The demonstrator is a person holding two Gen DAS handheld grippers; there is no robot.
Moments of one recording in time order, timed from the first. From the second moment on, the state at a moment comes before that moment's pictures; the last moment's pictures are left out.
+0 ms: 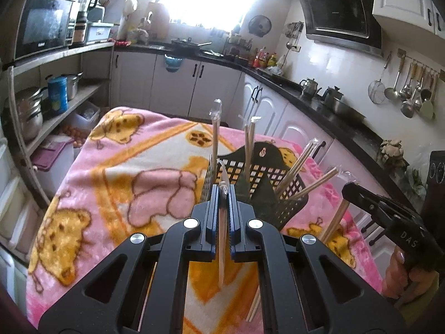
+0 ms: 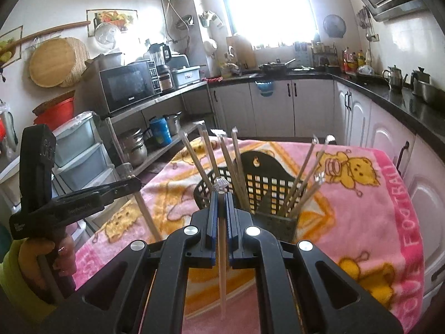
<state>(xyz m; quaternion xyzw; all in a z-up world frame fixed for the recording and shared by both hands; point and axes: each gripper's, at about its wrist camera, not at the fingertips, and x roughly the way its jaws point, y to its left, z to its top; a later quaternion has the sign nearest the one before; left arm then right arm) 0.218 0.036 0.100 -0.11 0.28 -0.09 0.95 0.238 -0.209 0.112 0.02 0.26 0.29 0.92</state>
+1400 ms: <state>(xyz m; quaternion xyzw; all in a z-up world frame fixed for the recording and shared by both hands) 0.317 -0.040 0.115 -0.07 0.23 -0.13 0.96 0.353 -0.254 0.144 0.05 0.17 0.16 0.97</state>
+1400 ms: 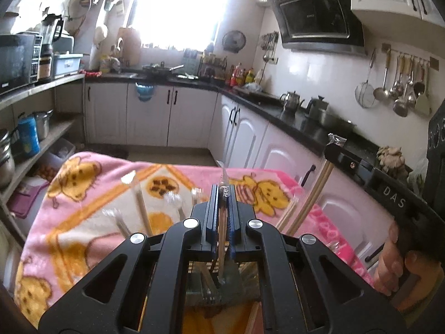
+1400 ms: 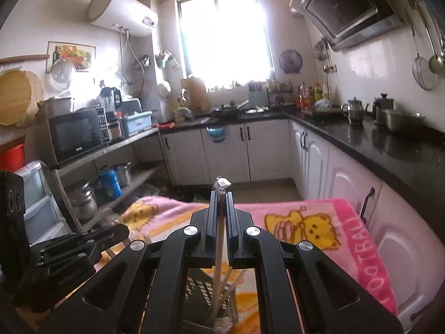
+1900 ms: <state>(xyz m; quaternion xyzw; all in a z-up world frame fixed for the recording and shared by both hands) 0.310 -0.033 0.087 -0.07 0.26 -0.12 0.95 0.350 -0.258 0.103 0.05 0.24 0.16 0.96</state>
